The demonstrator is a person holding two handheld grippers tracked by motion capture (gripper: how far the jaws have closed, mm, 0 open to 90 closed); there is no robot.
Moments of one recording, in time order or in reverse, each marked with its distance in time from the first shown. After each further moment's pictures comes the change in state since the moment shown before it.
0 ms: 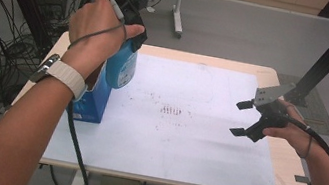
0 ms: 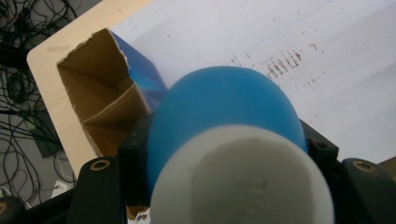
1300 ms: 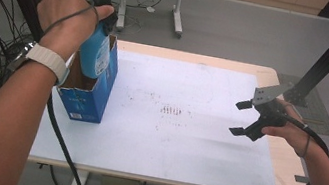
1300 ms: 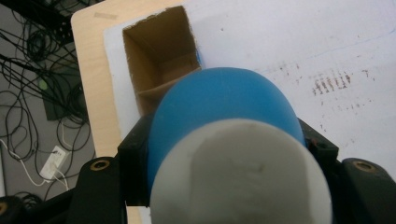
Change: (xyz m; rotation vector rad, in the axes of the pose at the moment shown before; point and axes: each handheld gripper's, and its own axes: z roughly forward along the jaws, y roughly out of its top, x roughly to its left) left arm 0.065 -0.016 -0.003 0.009 0.061 -0.211; right arm -0.004 -0.002 0.005 0.015 0.003 0.014
